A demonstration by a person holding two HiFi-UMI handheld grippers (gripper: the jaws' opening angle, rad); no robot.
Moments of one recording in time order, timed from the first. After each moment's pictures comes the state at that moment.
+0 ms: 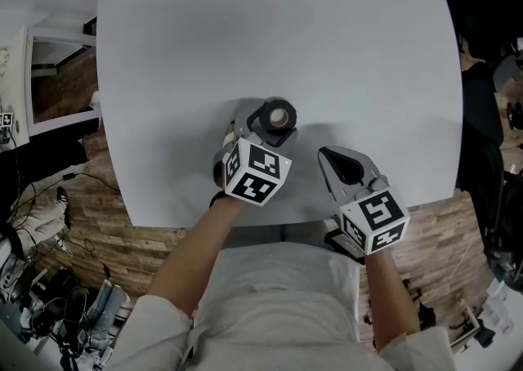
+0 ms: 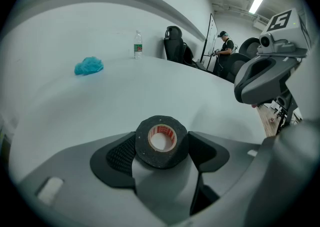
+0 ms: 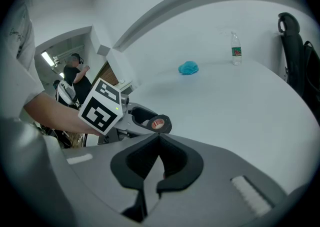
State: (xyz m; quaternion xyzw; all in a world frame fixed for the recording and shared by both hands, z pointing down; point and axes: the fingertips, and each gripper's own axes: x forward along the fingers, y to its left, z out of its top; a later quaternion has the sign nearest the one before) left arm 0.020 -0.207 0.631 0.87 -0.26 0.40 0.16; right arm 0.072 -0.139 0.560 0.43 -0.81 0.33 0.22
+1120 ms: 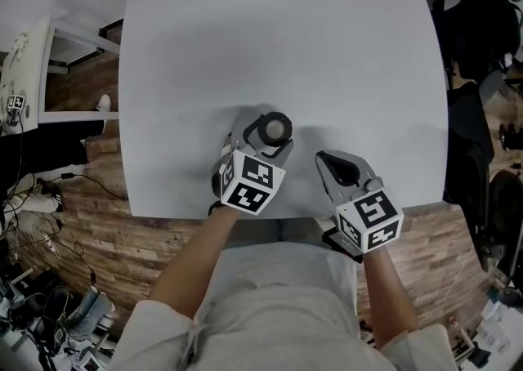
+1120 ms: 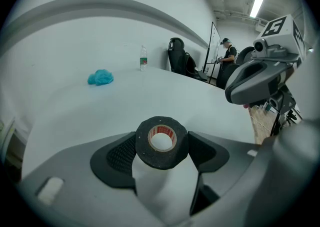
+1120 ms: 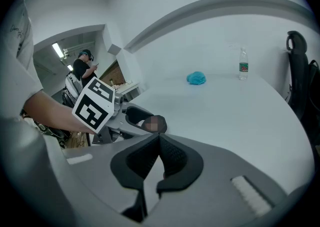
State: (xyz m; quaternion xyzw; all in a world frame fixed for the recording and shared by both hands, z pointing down) left arm 0.008 -0.178 0.576 0.87 -0.30 0.36 0.14; right arm 0.070 -0.117 0.518 0.42 -0.83 0.27 0.23
